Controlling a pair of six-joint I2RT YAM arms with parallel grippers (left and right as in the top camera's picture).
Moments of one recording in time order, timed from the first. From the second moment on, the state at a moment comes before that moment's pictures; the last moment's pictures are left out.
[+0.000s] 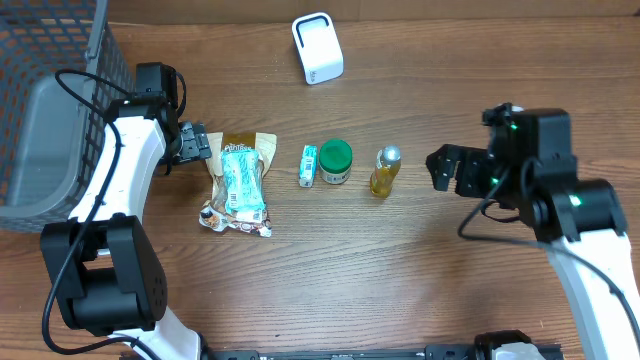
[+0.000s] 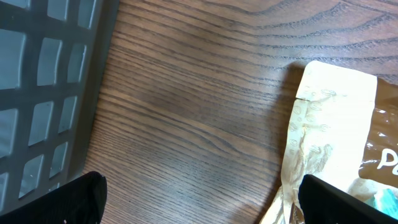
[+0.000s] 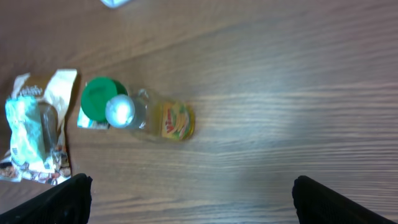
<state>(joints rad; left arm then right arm) 0.07 1.83 1.40 -0.89 -0.23 -0.23 0.11 1.20 1.18 -0.97 -0.18 0.25</state>
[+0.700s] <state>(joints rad) 0.07 1.83 1.40 -0.89 -0.23 -0.23 0.11 1.33 1.18 -0.93 -0.26 0.25</state>
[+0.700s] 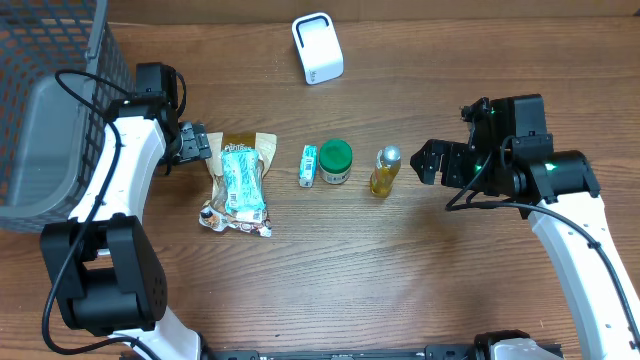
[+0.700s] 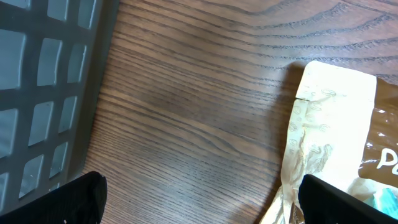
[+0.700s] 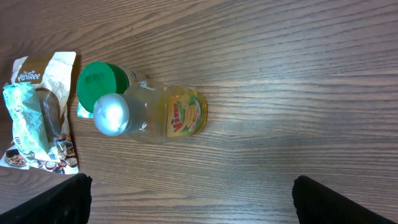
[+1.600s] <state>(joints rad) 0.07 1.83 1.40 -0.89 -0.23 -0.23 0.11 1.33 1.18 -0.95 -0.31 0.25</state>
